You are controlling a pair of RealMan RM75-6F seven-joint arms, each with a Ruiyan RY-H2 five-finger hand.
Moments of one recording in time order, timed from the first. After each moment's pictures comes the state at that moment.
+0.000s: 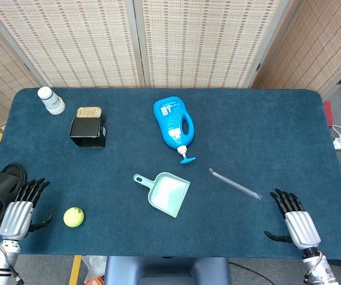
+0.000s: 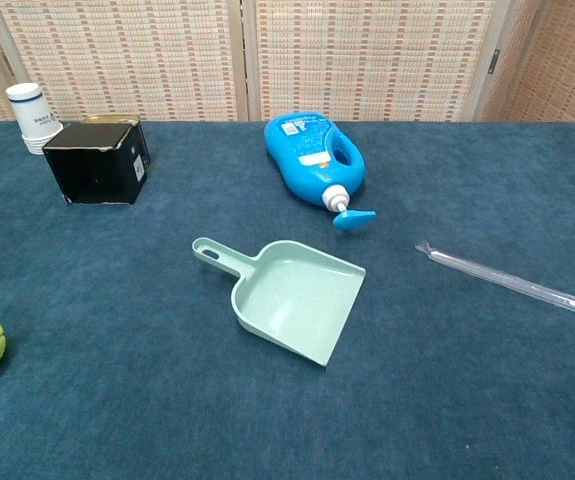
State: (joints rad) left arm -0.15 -1.34 -0.02 -1.39 1.52 1.42 -0.10; right arm 0.07 -1.41 -0.07 -1.29 -1.59 1.39 0.12
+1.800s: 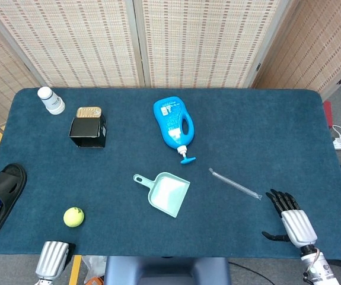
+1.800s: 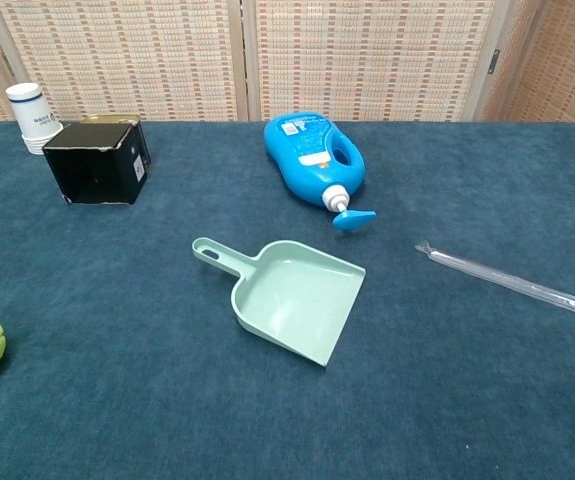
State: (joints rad) left arm 0.07 -1.76 0.15 -1.01 1.68 1.58 0.11; right arm 0.10 -1.39 -0.08 -1.29 -1.59 1.33 0.14
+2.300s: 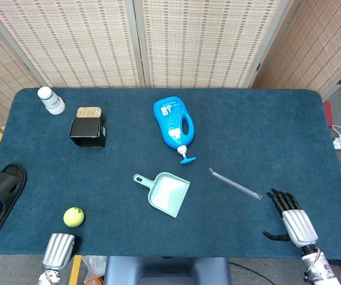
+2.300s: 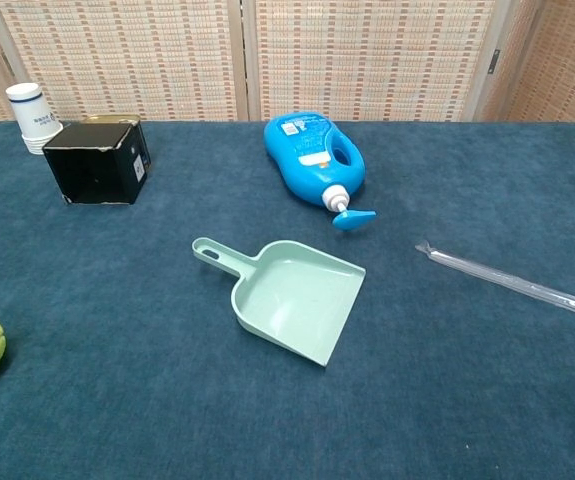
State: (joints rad) left arm 0.02 -1.78 0.11 -1.02 1.65 1.50 0.13; right arm 0.10 -1.39 -0.07 -1.30 -1.57 1.32 0.14
